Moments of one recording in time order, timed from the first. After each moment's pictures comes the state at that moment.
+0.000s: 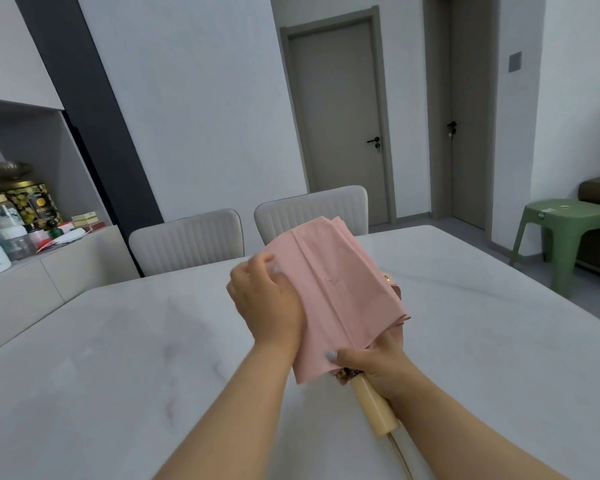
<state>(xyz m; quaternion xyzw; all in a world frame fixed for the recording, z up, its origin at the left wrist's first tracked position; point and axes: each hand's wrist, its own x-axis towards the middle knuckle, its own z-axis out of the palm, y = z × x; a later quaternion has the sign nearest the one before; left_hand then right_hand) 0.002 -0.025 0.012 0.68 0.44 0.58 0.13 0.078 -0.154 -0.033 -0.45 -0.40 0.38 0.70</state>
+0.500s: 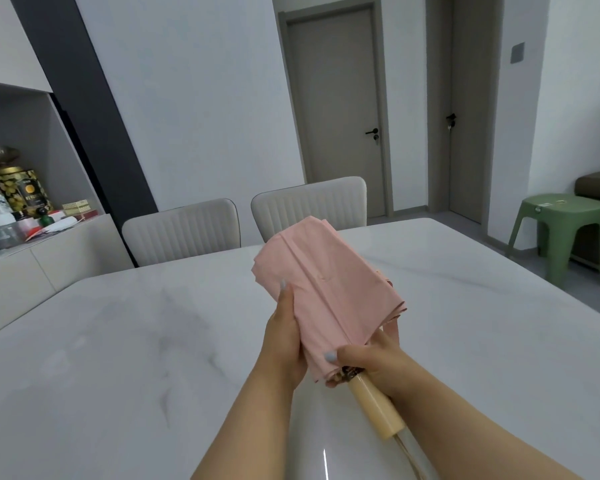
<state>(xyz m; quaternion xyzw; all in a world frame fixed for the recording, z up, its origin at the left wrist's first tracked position) -0.006 -0.035 -0.032 0.50 0.28 0.37 0.73 0.076 -0.155 -0.033 -0.49 -0.38 0.45 0.65</state>
